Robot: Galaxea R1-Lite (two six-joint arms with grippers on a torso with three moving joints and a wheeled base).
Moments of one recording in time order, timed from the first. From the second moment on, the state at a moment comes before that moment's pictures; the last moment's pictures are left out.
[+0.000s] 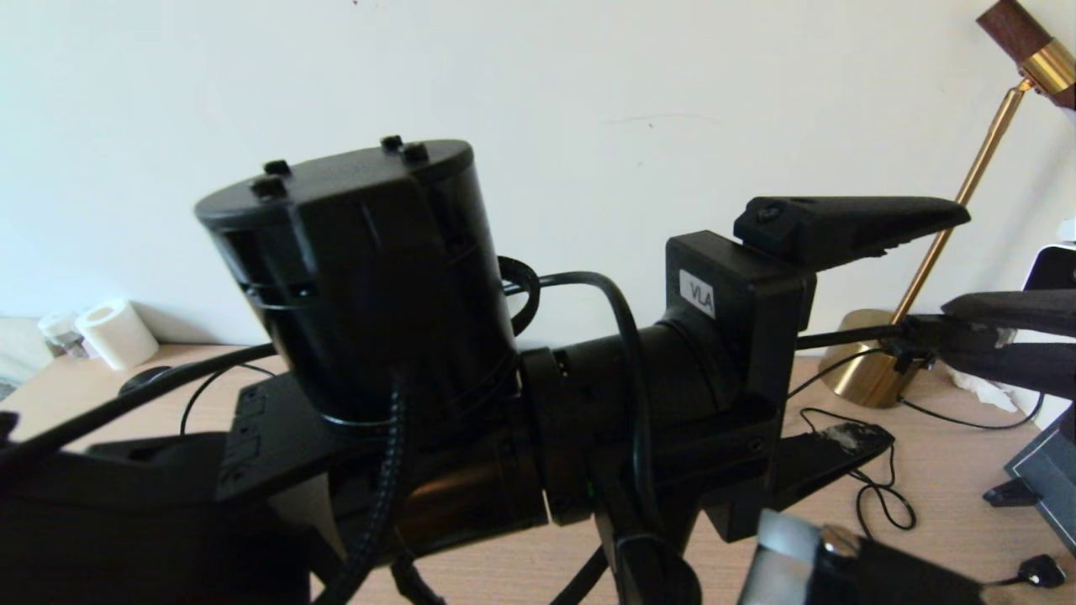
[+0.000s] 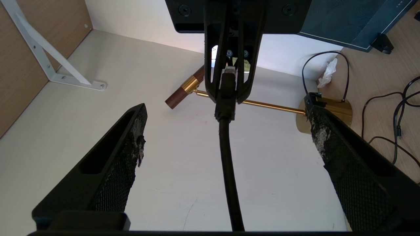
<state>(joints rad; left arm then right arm) -1.07 1.71 -1.08 -0.81 -0.29 1.50 0.25 1.11 -0.87 -0.20 1.02 1.63</state>
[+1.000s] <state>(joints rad) -1.08 1.71 -1.06 -0.80 -0.32 1.48 0.28 1.09 -0.82 -0.20 1.02 1.58</state>
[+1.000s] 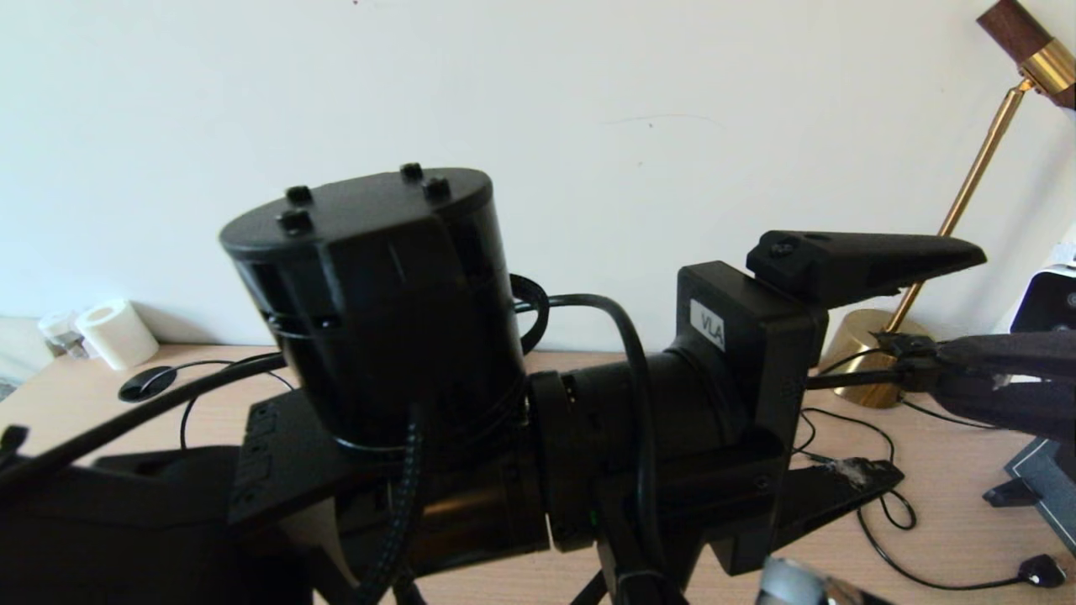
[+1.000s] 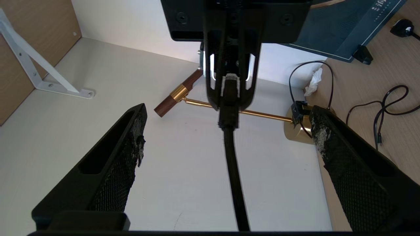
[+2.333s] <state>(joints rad) -1.10 1.71 -1.04 -0.81 -0.32 1.47 0.30 1.08 -0.79 -0.22 1.02 1.58</state>
